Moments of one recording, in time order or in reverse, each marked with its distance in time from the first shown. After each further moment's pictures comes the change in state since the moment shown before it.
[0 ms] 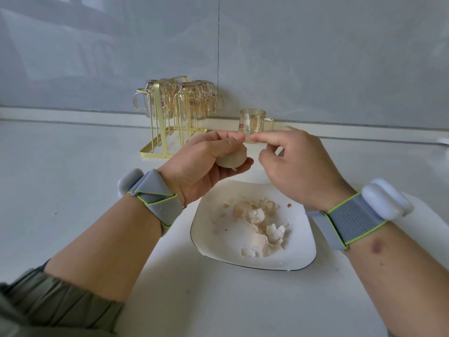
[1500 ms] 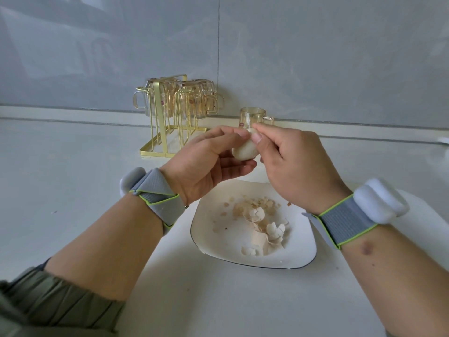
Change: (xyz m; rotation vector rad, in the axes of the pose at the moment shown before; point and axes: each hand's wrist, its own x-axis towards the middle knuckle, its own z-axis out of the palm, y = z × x) left_hand -0.003 0.002 0.002 0.009 -0.010 -0.029; right_hand -0.001 0.000 0.003 -0.050 0.093 -0.225
